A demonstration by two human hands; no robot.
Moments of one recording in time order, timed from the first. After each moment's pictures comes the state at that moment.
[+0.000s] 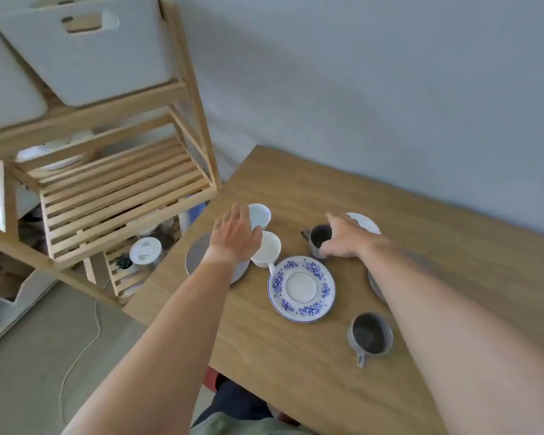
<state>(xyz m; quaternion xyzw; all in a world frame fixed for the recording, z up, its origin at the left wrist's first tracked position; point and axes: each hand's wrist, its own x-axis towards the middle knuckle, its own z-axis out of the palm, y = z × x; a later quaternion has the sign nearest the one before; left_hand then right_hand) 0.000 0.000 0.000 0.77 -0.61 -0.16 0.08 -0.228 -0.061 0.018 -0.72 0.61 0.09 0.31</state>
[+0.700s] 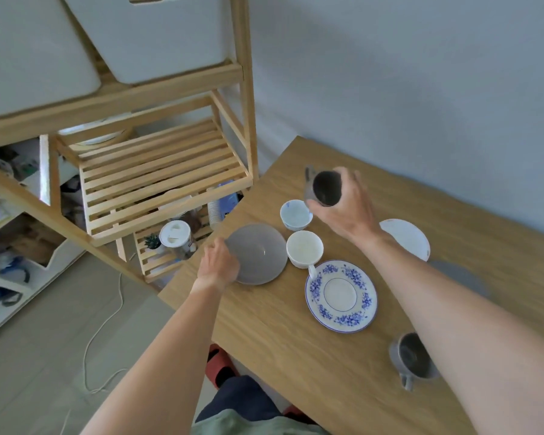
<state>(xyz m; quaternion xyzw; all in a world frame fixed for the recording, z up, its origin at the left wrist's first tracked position) 0.094 0.056 -0.061 0.87 -0.38 -0.30 0.13 -0.124 -0.067 0.032 -0.74 0.55 -0.28 0.26</state>
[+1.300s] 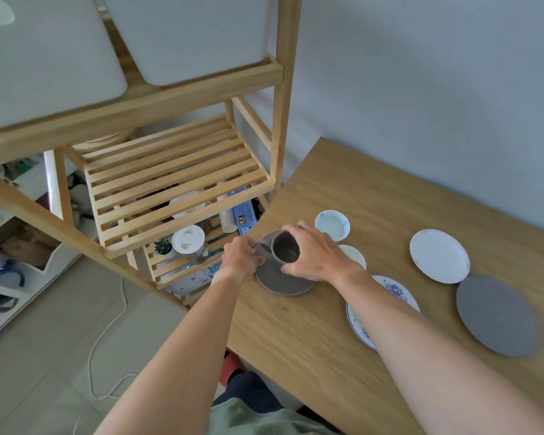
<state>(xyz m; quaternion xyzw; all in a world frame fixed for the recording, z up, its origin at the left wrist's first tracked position) 0.156 0.019 -0.058 0.81 -0.36 -0.41 0.19 -0.011 -0.028 -0.008 -0.85 0.44 0.00 0.28</state>
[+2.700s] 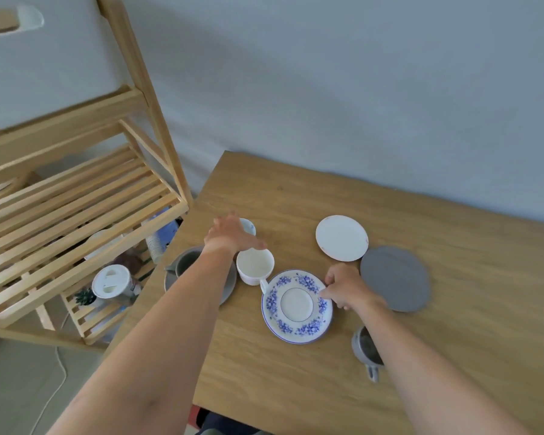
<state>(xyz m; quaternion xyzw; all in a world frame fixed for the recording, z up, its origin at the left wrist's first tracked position) 0.015 -0.081 -0.016 0.78 -0.53 -0.34 0.02 -0.231 -0.013 -0.038 -0.57 0.73 0.05 0.38</state>
